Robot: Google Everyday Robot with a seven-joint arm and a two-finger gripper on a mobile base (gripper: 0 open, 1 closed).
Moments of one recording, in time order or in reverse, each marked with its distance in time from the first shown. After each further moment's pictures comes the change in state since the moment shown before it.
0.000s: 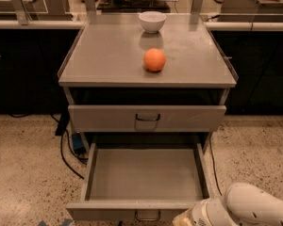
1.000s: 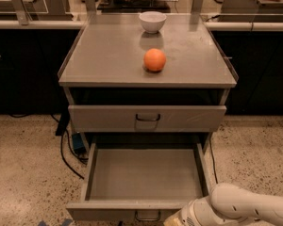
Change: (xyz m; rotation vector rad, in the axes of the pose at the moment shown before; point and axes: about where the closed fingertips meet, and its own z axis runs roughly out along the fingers) arm 0.004 -0.019 0.067 -0.074 0.012 0.015
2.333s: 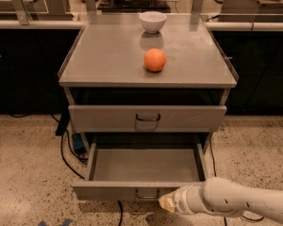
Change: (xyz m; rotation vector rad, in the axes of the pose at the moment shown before) arm -0.066 -0.040 0.007 0.149 -0.172 0.015
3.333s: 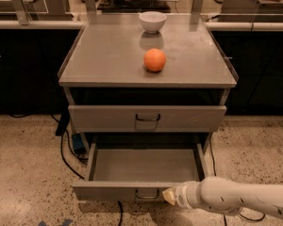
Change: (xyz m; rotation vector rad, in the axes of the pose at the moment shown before) arm -0.006 -0.037 0.007 0.123 -0.029 0.065
